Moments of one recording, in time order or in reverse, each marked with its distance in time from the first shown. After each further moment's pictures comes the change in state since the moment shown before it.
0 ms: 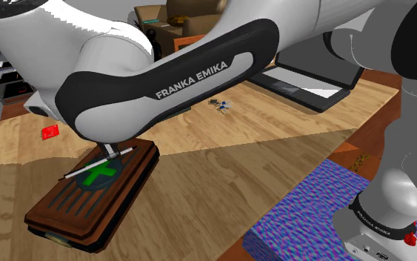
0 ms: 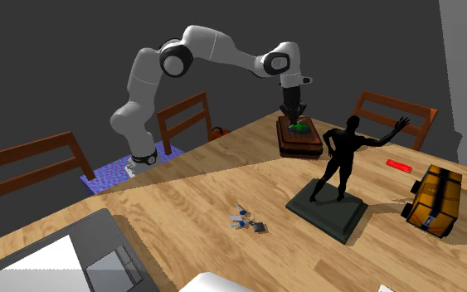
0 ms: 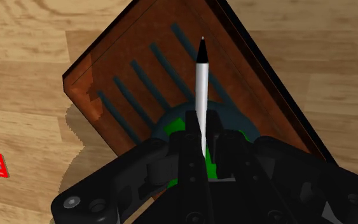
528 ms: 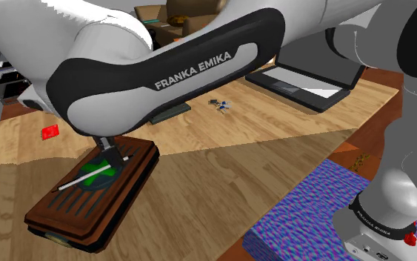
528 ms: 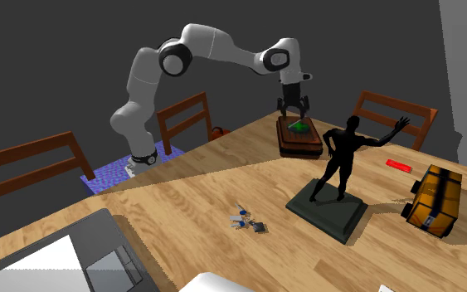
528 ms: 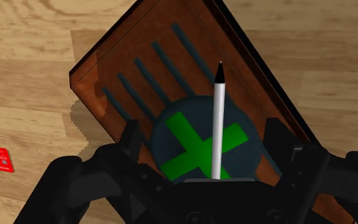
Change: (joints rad) arm 0.004 -0.012 0.004 0.018 0.006 -0.030 -0.005
